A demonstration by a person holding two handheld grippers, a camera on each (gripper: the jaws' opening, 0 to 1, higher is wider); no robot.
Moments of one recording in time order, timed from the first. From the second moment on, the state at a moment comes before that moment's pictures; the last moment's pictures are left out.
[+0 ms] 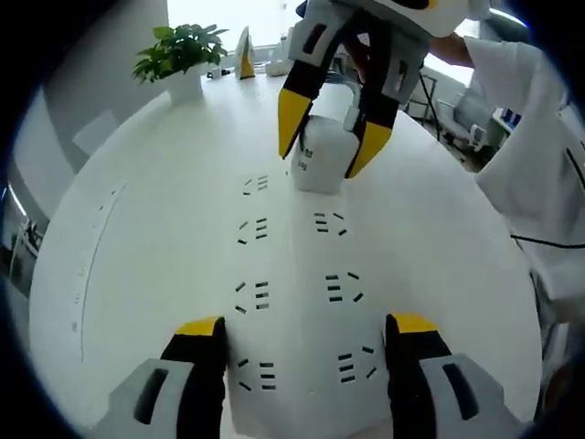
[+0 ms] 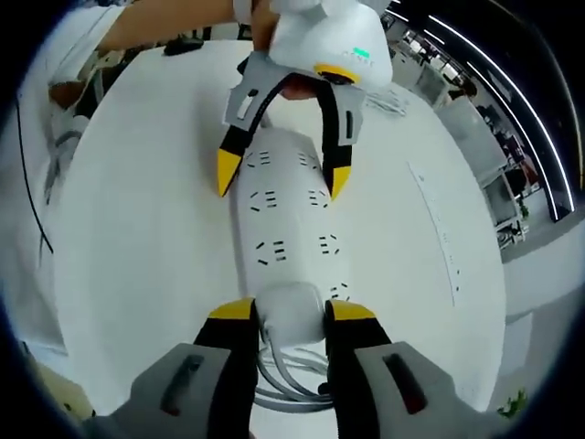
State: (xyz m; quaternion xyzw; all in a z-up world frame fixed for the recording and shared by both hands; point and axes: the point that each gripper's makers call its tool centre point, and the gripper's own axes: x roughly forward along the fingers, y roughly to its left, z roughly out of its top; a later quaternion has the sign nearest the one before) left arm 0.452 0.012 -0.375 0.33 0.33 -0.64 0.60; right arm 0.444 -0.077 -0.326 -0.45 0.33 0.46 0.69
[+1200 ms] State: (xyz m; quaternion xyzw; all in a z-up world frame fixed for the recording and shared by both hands) left arm 0.418 0.052 -0.324 0.15 0.22 -0.53 0.80; right arm 0.417 -0.098 -0.305 -0.23 0.27 0.44 0.83
